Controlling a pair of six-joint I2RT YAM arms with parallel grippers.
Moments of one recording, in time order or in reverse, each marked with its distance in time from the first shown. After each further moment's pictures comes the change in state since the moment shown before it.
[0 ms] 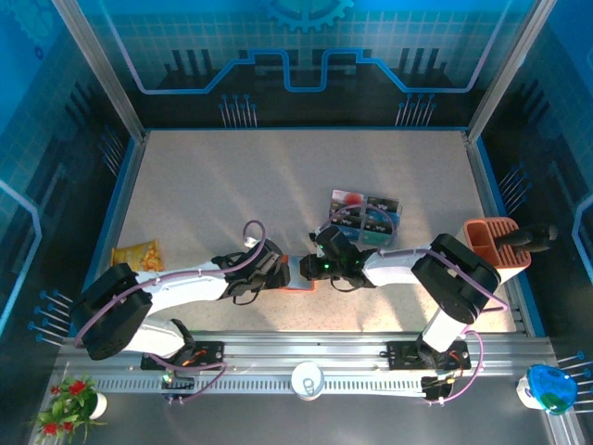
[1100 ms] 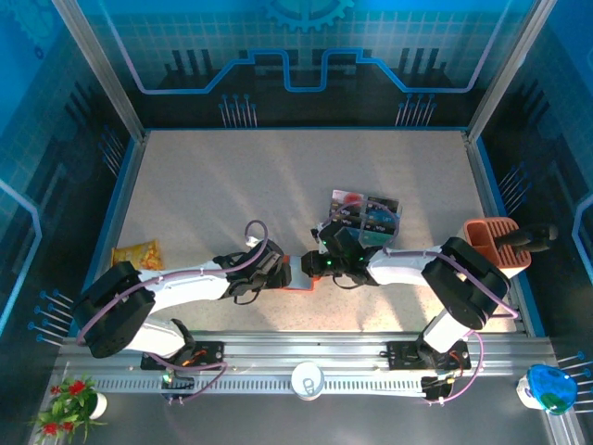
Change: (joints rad) left arm -0.001 0.016 0.002 0.013 -0.008 0.023; right arm -0.021 -0.065 0.007 -0.061 -0.018 -0.008
